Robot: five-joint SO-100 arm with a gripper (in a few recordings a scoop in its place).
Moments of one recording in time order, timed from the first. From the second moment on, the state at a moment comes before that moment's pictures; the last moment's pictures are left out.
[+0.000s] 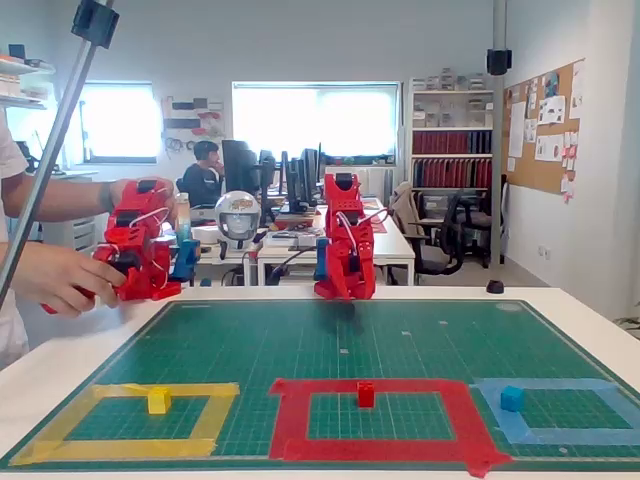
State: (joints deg) arm -4.1 154.2 180.0 7.2 -86.7
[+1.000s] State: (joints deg) arm -4.1 189.1 180.7 72.6 -86.7
